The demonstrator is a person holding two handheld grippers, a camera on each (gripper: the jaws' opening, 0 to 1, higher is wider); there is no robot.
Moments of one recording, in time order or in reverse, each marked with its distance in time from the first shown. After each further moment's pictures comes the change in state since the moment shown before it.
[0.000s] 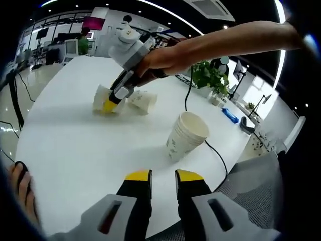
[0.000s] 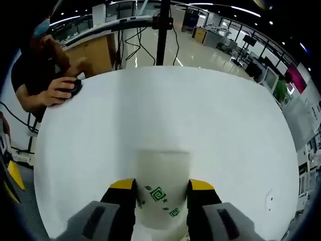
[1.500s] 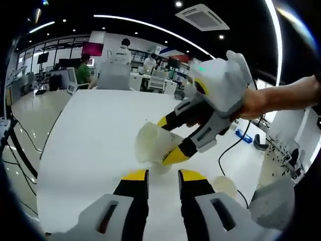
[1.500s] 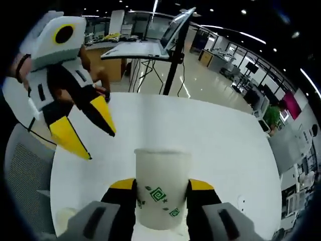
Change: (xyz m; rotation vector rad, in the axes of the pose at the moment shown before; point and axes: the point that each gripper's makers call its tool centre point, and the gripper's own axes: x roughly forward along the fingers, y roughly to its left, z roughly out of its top) left arm 0.034 0.047 0.144 0.117 -0.188 0.057; right arm -0.115 0.020 -0.003 -0.172 -0.153 -0.054
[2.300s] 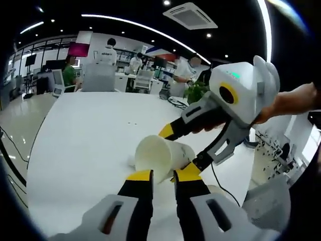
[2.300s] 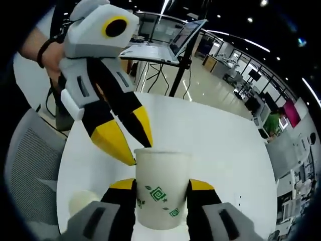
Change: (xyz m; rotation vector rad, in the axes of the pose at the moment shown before) left arm 0.018 -0.037 0.010 0.032 0.022 -0.125; right arm -0.032 0.024 -0.016 -0.049 -0.020 -0.005
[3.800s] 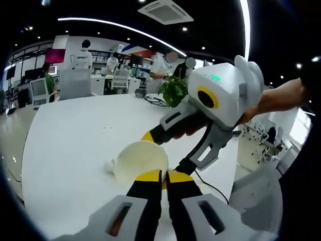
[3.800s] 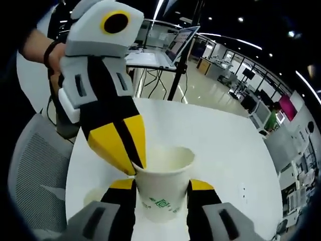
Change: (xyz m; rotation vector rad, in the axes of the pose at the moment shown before) left arm 0.003 -0.061 0.006 0.125 0.042 -0.165; right arm -0.024 0.019 -0.012 0.088 -0.055 -0.028
